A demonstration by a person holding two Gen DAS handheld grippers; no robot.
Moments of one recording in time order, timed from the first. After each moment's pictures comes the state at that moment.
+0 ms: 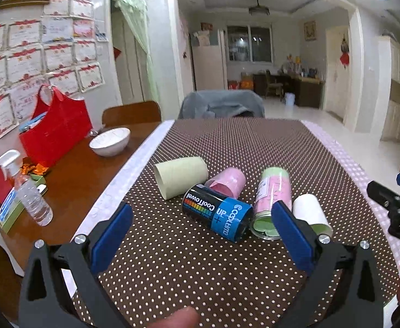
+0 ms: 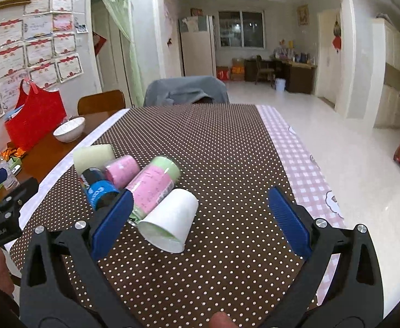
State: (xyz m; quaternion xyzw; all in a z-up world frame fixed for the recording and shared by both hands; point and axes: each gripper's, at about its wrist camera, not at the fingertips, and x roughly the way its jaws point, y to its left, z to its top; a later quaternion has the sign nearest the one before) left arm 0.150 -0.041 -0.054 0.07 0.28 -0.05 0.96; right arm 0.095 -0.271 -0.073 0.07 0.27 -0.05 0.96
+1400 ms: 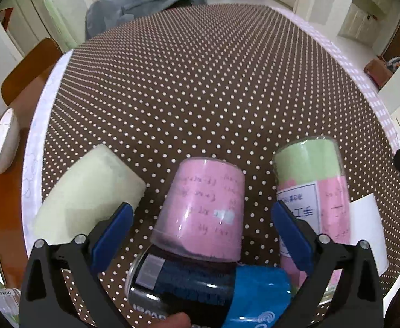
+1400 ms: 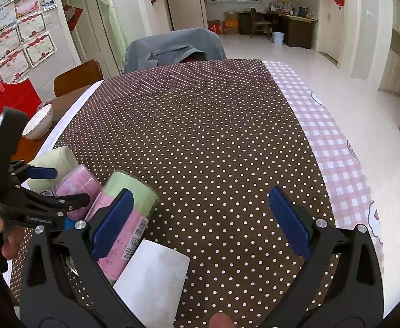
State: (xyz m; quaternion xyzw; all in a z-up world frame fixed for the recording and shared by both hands) left arm 0.395 -0.111 -0.152 0.18 0.55 -0.21 0.79; right arm 0.243 -0.300 -0.107 0.11 0.38 -0.06 0.92
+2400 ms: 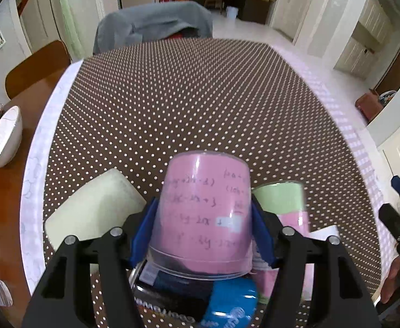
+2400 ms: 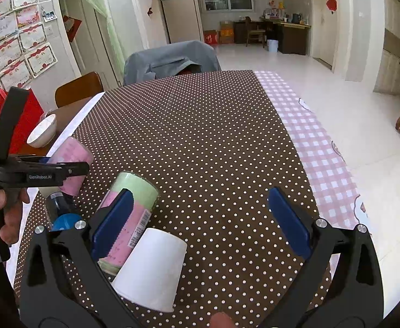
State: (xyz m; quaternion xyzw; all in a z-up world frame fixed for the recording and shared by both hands) left arm 0.385 -0.104 -0.106 0.10 0.50 -0.22 0.83; right arm 0.203 -0.302 -0.085 0.11 0.34 -0.07 0.93
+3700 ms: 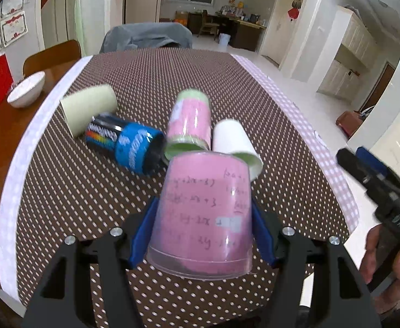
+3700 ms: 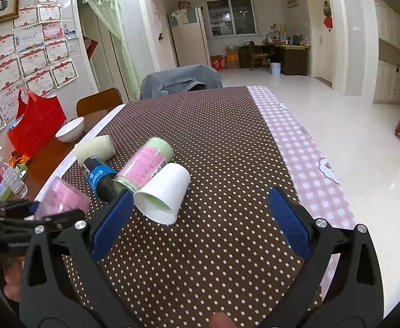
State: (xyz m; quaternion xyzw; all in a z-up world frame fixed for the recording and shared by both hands) left arm 0.147 -0.087 -0.107 0.04 0.44 -0.24 0.86; right arm 0.047 -0.287 -0.081 0.12 0.27 -0.06 0.95
